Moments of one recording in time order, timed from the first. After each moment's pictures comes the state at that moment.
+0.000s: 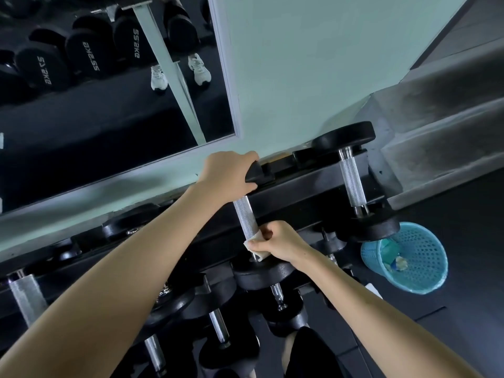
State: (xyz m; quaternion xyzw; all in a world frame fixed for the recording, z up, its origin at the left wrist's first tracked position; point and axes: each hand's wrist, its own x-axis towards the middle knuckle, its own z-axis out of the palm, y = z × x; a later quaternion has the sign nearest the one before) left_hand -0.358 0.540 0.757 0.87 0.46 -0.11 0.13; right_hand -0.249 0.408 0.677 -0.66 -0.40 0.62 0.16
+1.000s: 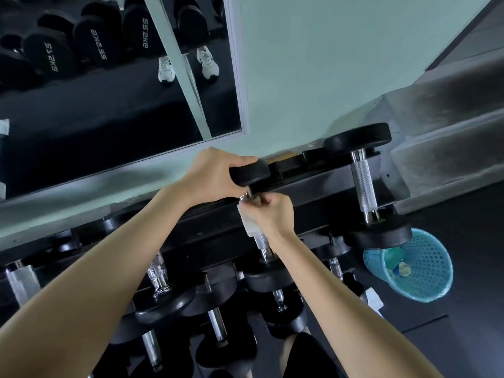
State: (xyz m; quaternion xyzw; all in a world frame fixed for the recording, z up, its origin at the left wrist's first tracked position) left_hand -0.395 0.536 0.769 0.80 0.50 0.00 0.32; right_hand -0.283 0.455 0.693 -0.75 -0.30 0.49 0.32
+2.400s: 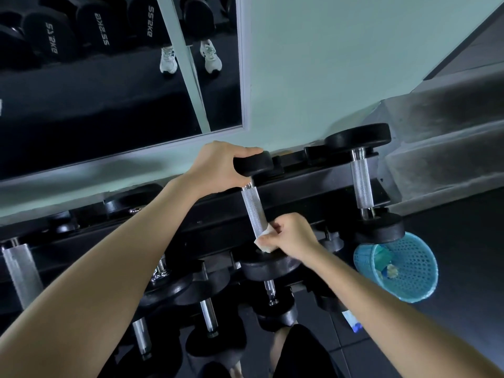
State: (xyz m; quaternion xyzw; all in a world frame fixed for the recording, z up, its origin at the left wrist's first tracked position) left_hand -0.398 0.530 0.762 0.78 0.53 0.02 0.34; right_hand -0.246 0.406 0.685 -0.71 -0.47 0.51 0.11
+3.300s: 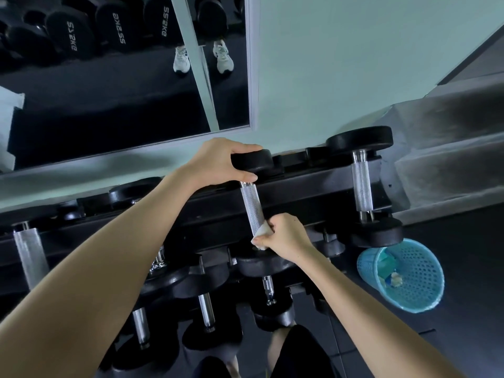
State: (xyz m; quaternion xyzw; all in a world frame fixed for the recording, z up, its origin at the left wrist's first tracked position) left_hand -0.398 0.533 0.759 0.75 0.53 0.02 0.40; right_hand -0.245 0.404 0.685 -0.69 -0.55 0.47 0.06
